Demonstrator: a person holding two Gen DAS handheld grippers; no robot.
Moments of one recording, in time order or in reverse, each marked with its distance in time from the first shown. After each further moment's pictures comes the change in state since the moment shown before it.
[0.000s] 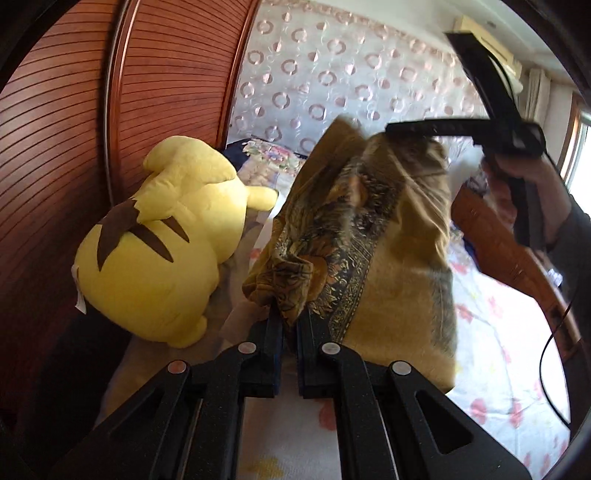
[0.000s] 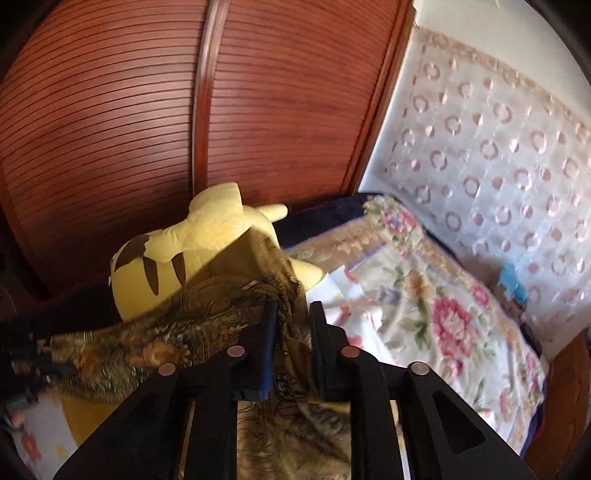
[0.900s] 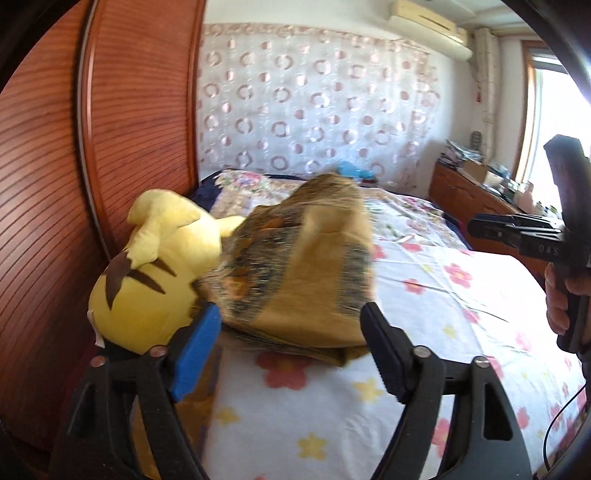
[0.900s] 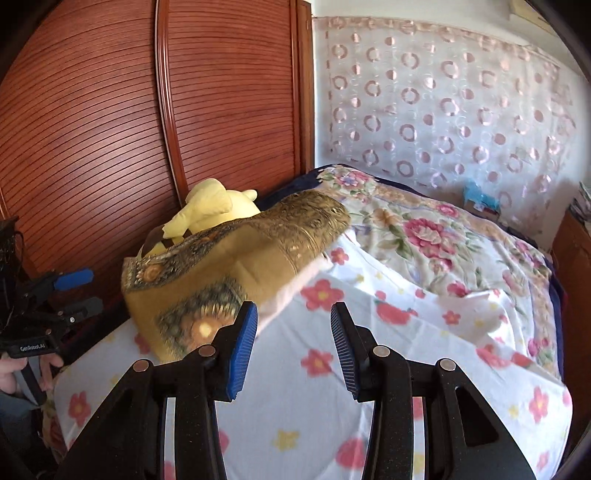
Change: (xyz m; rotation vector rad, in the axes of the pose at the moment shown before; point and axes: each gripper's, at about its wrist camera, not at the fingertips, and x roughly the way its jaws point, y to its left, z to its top) left arm -0.074 -0.052 -0.006 0.223 -0.076 -0.025; right arm -0.181 0.065 -0.175 0.337 -0.104 -0.075
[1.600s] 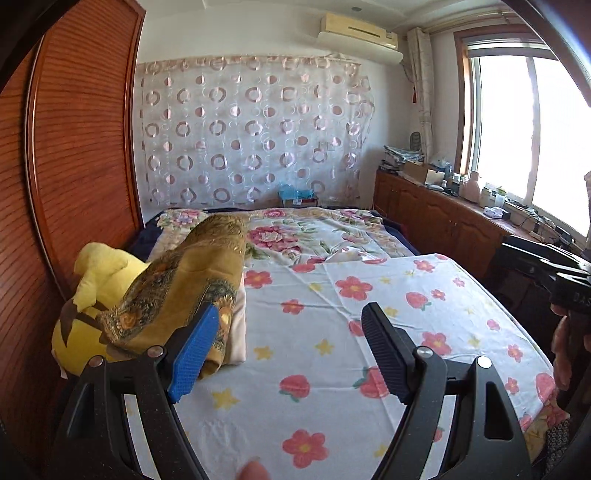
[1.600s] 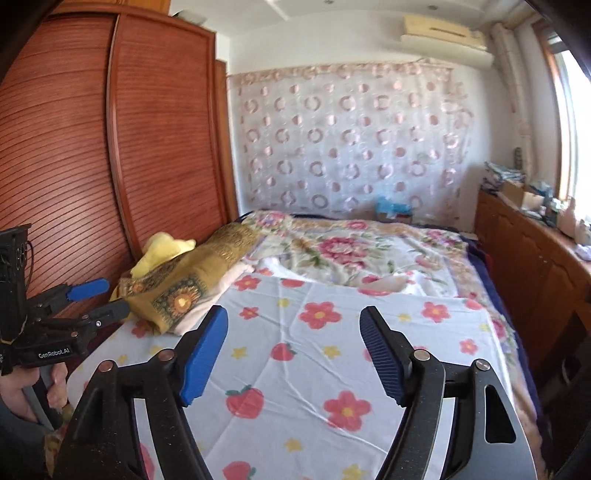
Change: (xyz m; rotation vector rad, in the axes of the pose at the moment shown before) left arm -0.053 -0.124 0.009 0.135 -0.109 -0.141; right arm -0.195 0.057 -0.109 0.211 -0.217 -0.283
